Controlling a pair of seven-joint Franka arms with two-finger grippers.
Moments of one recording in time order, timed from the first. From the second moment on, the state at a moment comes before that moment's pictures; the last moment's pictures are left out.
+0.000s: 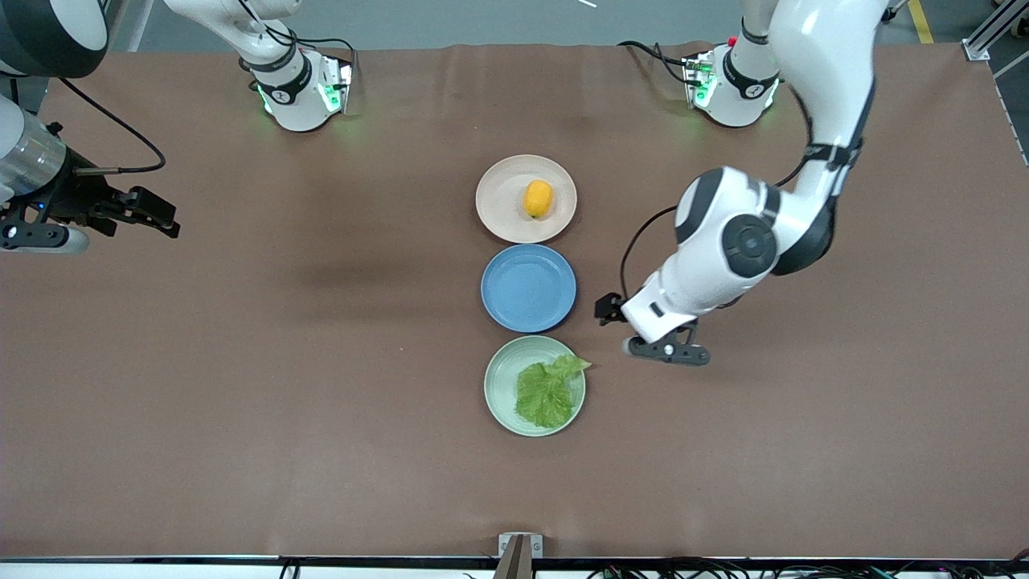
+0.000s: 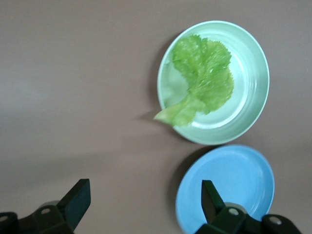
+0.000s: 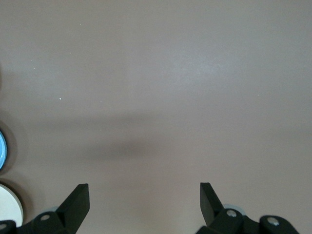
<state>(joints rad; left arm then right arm) -0.40 0.55 -0.10 -1.58 -0.19 2.22 -0.28 -0.01 -0.07 0.02 -1.79 0.02 1.71 0.06</state>
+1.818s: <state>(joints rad) -0.50 0.90 -0.10 -1.42 -0.11 2.71 -0.37 0.27 0.03 0.04 -1.84 0.11 1.69 0.48</state>
